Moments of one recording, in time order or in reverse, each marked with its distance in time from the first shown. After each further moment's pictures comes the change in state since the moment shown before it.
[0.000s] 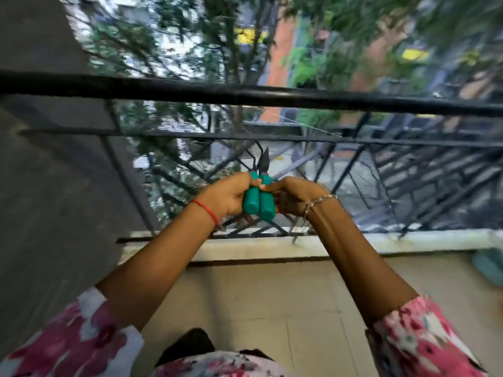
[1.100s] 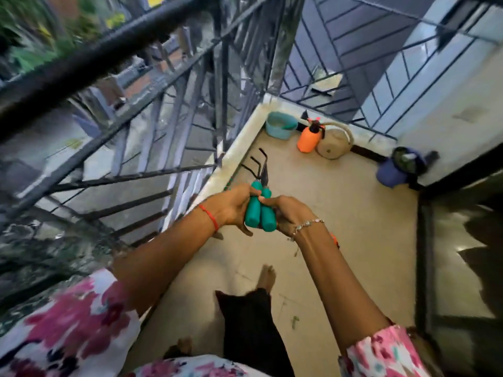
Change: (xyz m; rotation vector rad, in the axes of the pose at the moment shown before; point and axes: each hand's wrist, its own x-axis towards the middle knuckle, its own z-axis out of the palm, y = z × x) left_hand 0.255 -0.138 0.488 0.946 -0.705 -0.690; right_hand -0.126 0.098 -0.467 0.971 0.998 -0.089
